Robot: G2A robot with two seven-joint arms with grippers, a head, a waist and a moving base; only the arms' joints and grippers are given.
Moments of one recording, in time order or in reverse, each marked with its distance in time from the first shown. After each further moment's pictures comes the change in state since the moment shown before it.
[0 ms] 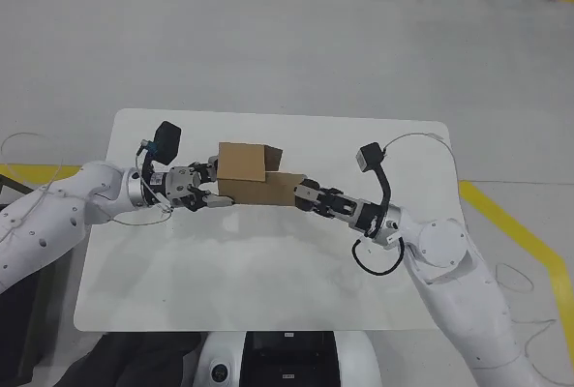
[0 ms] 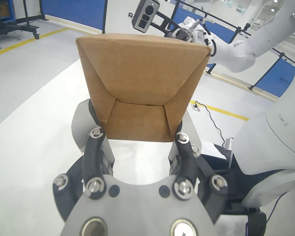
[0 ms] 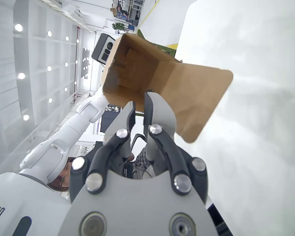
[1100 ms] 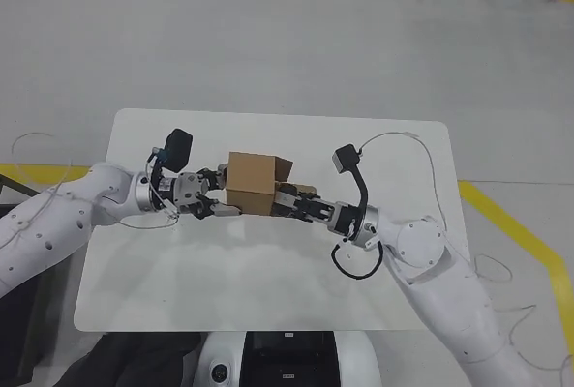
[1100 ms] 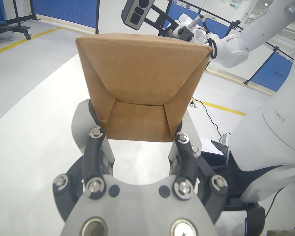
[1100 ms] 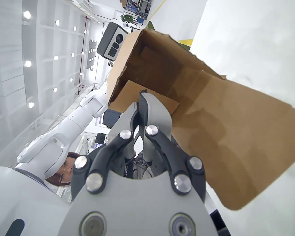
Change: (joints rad) left arm 0.005 -0.013 0.000 -0.050 0.039 0.000 -0.030; right arm 0.086 -0.022 -0.141 0.045 -0.017 -0.035 -0.044
